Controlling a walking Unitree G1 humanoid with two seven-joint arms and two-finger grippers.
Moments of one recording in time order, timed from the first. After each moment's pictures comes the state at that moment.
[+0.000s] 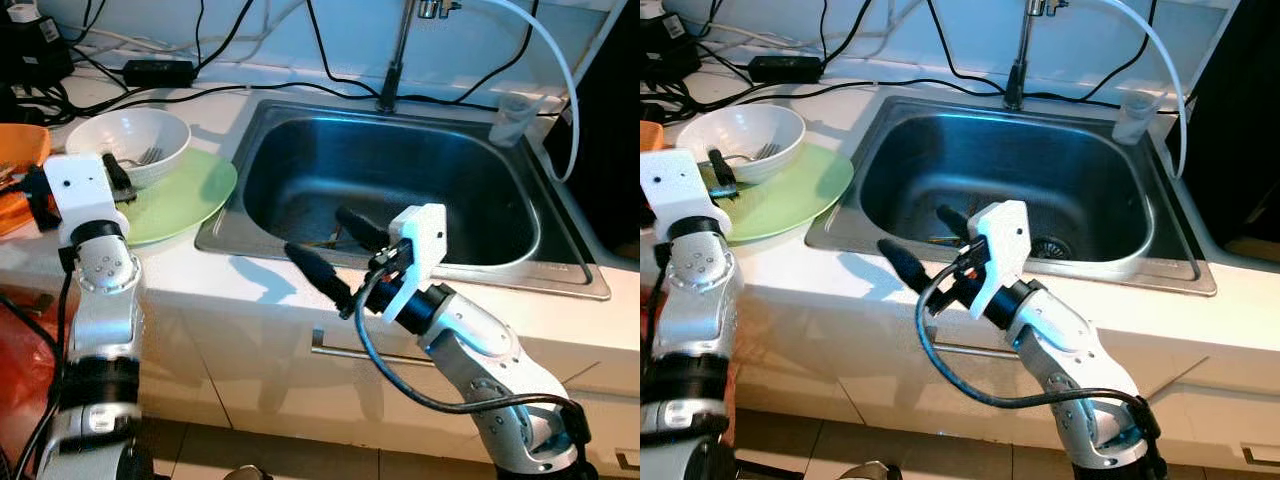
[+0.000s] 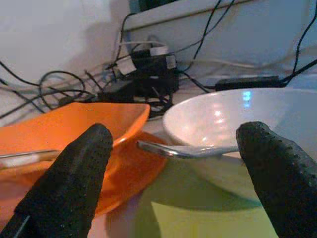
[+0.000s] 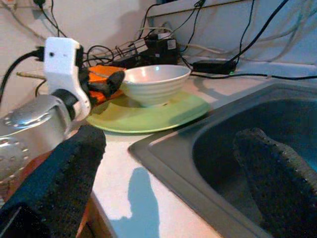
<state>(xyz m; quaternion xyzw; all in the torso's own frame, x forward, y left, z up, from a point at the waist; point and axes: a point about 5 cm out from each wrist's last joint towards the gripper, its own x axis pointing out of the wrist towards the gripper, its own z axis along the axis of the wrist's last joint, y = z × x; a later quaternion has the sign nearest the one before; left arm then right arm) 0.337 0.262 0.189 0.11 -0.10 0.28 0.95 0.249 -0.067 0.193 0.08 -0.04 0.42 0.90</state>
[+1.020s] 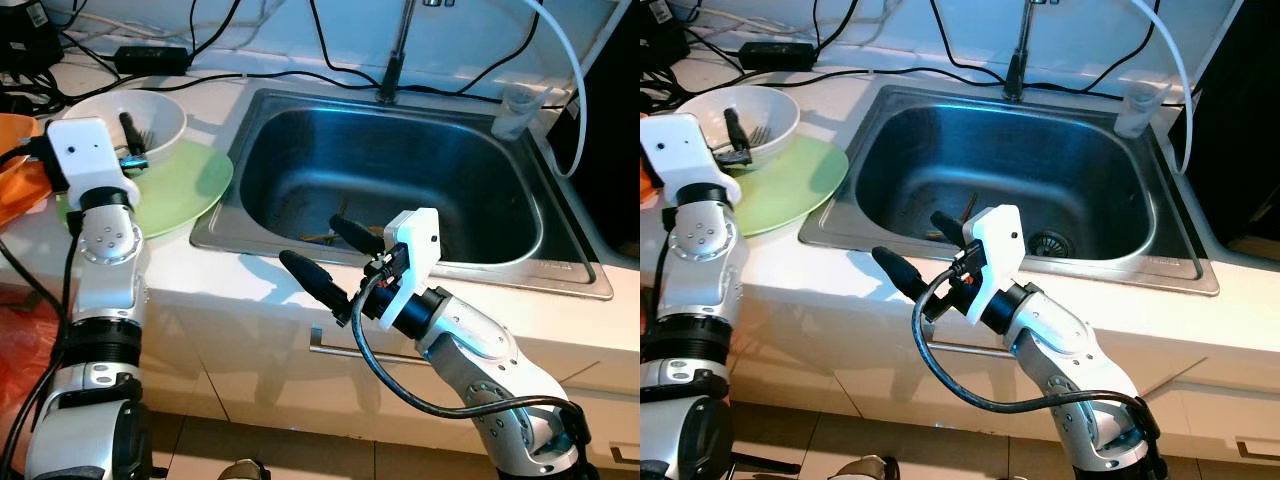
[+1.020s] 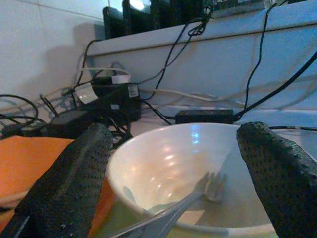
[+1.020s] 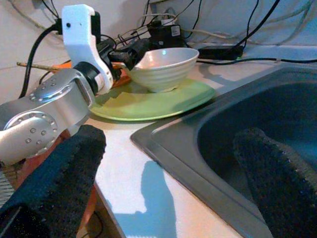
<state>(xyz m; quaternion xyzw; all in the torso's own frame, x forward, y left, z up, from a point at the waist) 0.359 0.252 0.215 0.09 -0.17 0.22 0.96 0.247 -0.065 0.191 0.09 -0.03 0.43 0.90</state>
